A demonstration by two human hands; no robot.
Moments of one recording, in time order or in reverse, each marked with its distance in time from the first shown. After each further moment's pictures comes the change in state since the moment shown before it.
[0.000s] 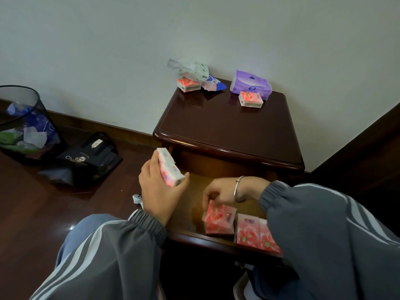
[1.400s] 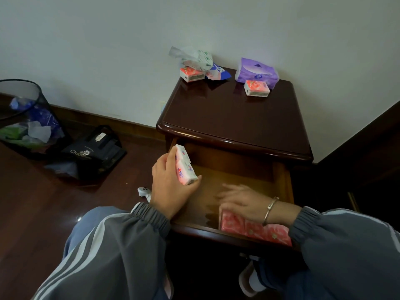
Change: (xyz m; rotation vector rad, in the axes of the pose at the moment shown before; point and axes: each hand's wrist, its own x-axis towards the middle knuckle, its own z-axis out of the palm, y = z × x) left_hand 0.001 -0.017 0.012 0.056 -0.180 0.130; right_hand -0.029 0.030 0.060 -0.088 0.297 -0.001
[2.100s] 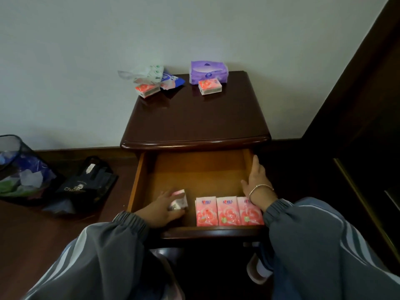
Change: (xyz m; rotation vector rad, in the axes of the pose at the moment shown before) left_hand -0.005 0.027 0.006 0.299 -1.052 -0.048; right_hand -0.031 0.080 0.031 0.395 0.696 0.815
